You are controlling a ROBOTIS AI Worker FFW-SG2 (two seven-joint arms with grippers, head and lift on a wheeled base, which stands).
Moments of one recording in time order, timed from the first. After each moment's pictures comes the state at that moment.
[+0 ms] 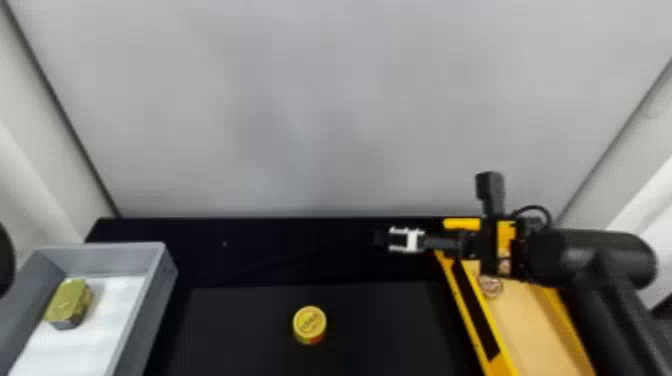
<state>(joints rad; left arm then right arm) -0.20 0.06 0.21 -2.21 -0.11 -0.14 0.18 -0.34 -0.29 0.04 -1.38 -0.33 0.99 0.53</state>
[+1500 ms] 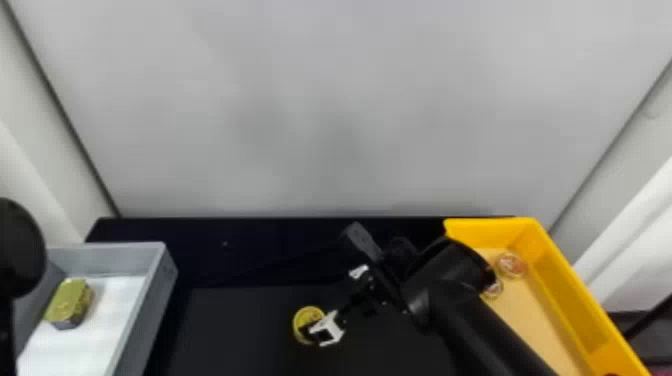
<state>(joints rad) -0.22 0.04 0.17 -2.16 -0.11 -0.20 0.21 -0.47 -0.09 0.47 -0.96 0.26 0.61 0.90</state>
